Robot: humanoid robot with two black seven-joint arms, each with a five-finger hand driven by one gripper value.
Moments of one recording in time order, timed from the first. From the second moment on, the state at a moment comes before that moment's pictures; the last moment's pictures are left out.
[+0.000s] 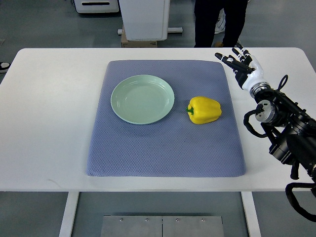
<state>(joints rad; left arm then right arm) -0.01 0.00 -0.11 -0.23 0.09 0.18 -0.17 0.87 -0.02 0.99 0.46 -0.48 0.03 0.20</state>
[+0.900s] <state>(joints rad) -0.01 0.00 -0.11 -0.23 0.09 0.18 -0.17 0.88 -0.02 0.99 0.46 -0.48 0.03 0.20</state>
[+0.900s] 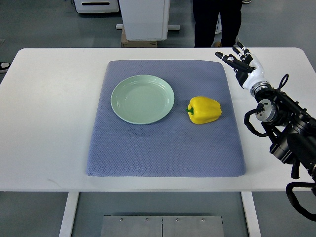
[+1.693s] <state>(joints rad) -0.01 0.00 -0.11 -0.23 0.09 0.18 -0.17 0.89 -0.04 0.99 0.46 -0.48 0.03 0.21</state>
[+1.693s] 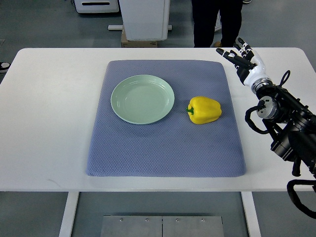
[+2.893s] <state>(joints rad) -0.01 0.00 -0.11 -0.23 0.09 0.18 -0.17 0.98 -0.26 0.63 0.64 -0.49 0.09 0.22</state>
